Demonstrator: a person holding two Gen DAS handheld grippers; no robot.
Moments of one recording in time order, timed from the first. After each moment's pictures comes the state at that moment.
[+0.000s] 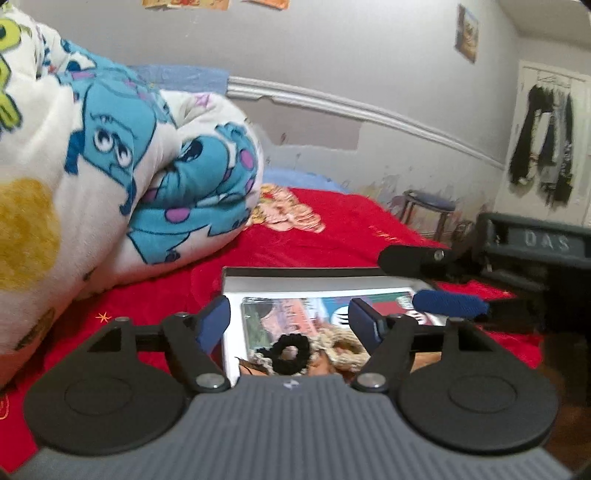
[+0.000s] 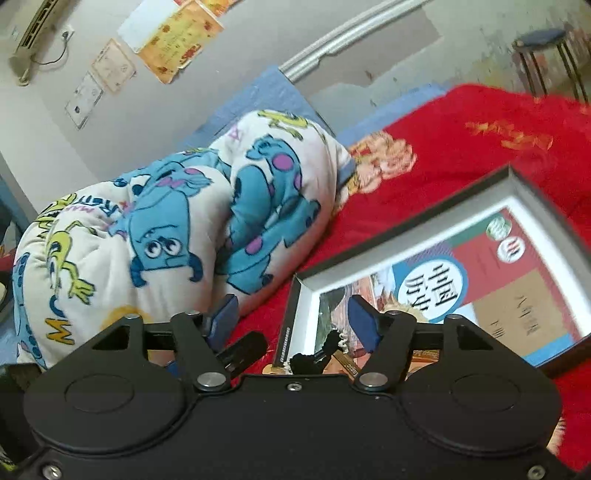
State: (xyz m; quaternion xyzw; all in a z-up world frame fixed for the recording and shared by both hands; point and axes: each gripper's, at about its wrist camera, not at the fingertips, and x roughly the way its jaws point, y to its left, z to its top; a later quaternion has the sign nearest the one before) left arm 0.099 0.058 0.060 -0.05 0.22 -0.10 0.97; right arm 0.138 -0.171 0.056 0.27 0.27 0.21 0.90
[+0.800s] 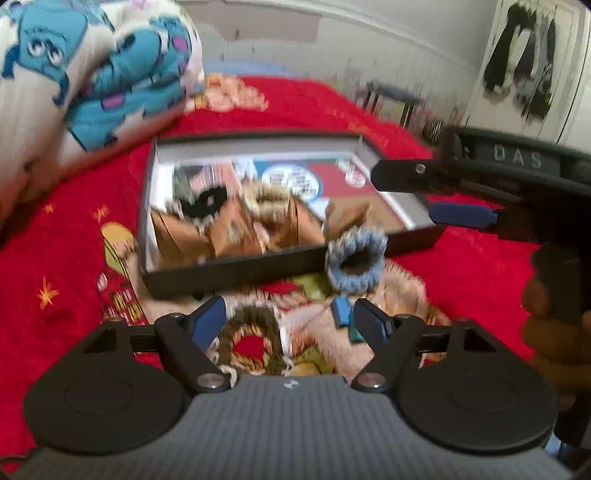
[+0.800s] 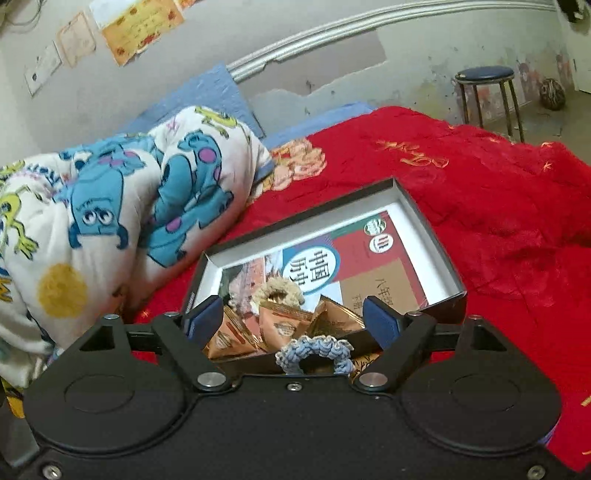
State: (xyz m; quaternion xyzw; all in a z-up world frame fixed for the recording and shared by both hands) left arm 0.066 0.000 0.011 -0.01 0.39 -0.15 0.91; right arm 0.082 -0.221 0.039 0.20 0.32 0.11 0.92
